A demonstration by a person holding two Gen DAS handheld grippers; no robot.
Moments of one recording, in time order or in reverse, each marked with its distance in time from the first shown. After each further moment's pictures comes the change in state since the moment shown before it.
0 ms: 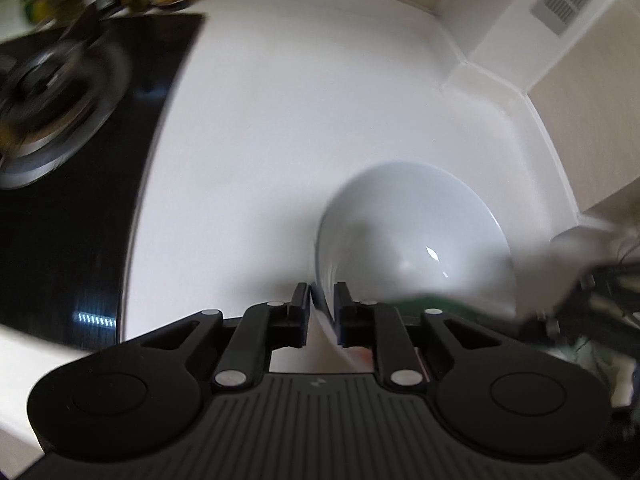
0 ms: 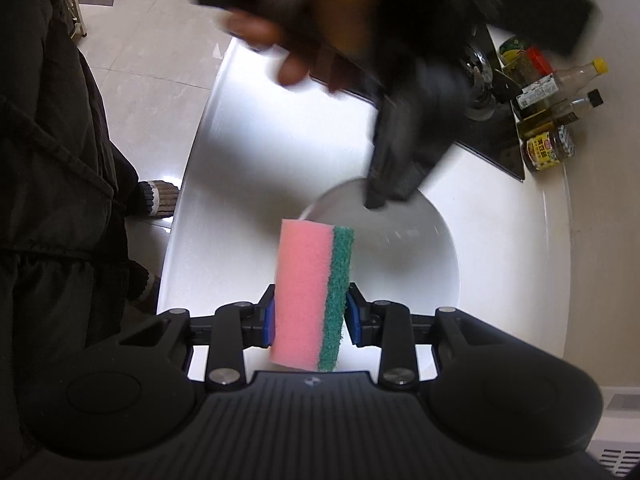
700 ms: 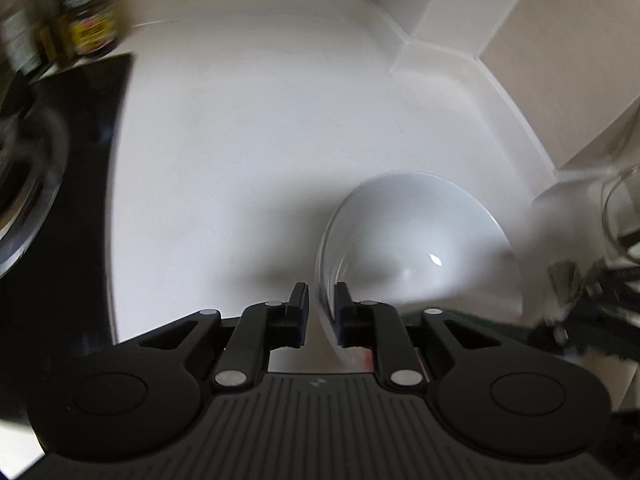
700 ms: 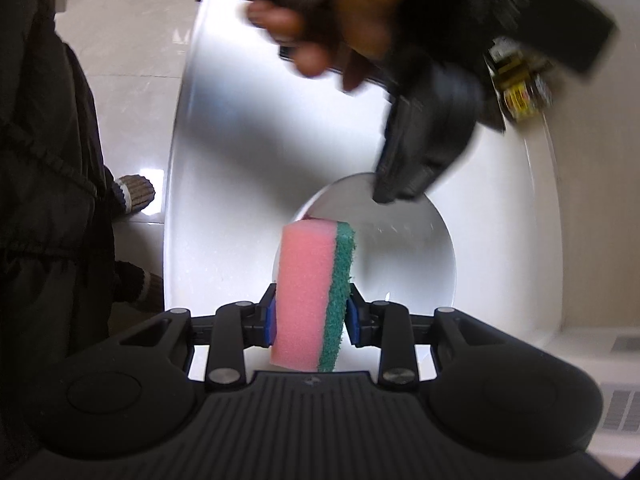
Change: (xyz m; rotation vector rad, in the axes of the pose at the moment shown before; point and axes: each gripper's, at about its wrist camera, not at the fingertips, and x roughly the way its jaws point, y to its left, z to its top) left arm 0.008 -0.005 0.025 0.217 0.022 -0.082; right arm 0.001 0.007 0.028 0.186 0.129 -0.043
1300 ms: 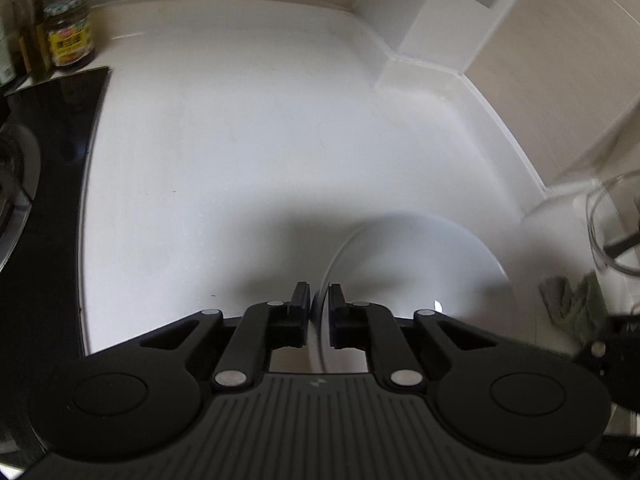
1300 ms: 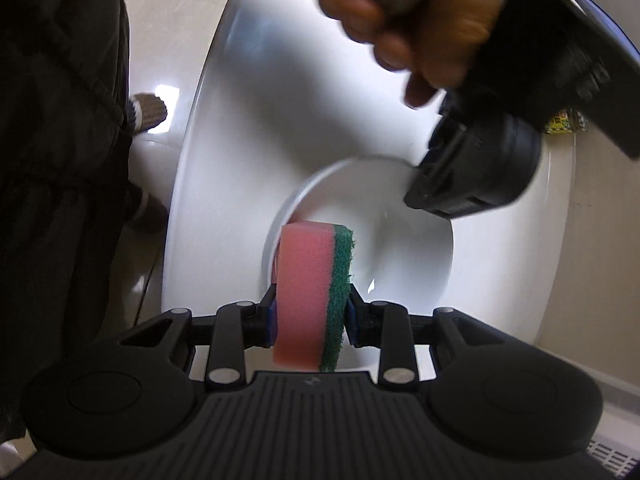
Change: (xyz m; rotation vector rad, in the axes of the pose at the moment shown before) left arm 0.016 0.009 0.019 0.011 -0.031 -0.061; right arm 0.018 0.013 0.018 -0.248 0.181 -0.016
